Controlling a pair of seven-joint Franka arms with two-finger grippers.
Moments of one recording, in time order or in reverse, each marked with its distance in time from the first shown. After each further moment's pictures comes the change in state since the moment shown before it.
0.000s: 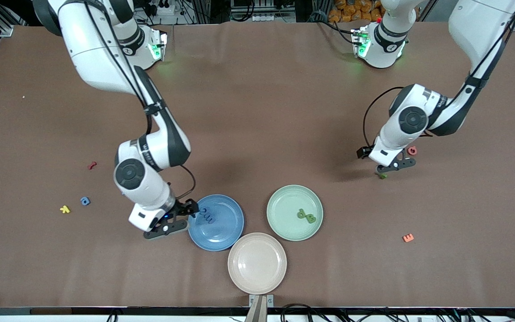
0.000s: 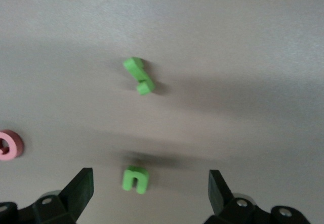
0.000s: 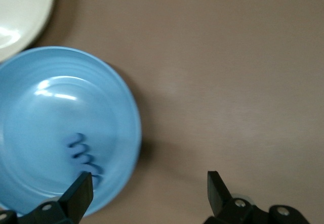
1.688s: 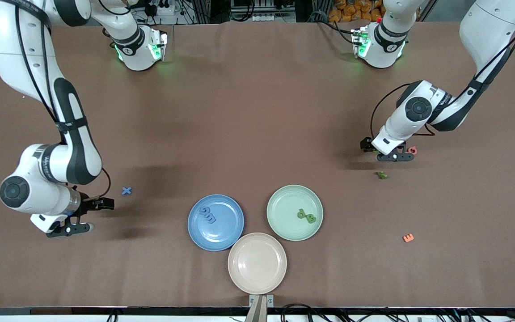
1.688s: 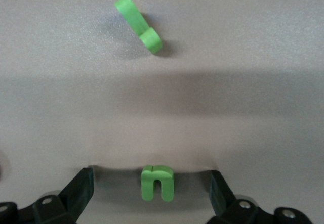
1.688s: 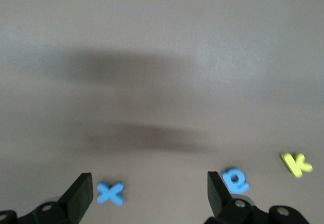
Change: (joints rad) left arm 0.184 0.065 -0.059 -0.151 0.259 0.206 0.046; right arm -0.327 -0.110 -0.041 -0.160 -0.001 -0.187 -0.214
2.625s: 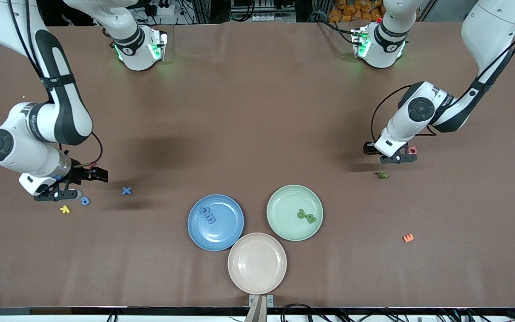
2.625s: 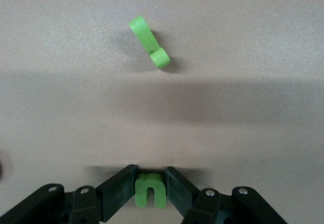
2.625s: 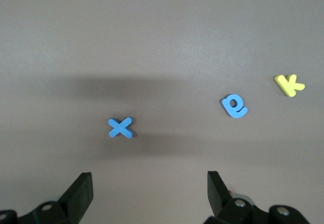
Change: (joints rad) left arm 0.008 0.003 -0.007 0.012 0.004 0.009 -0.062; right arm -0.006 -0.311 0.000 -0.415 0.002 0.140 0.052
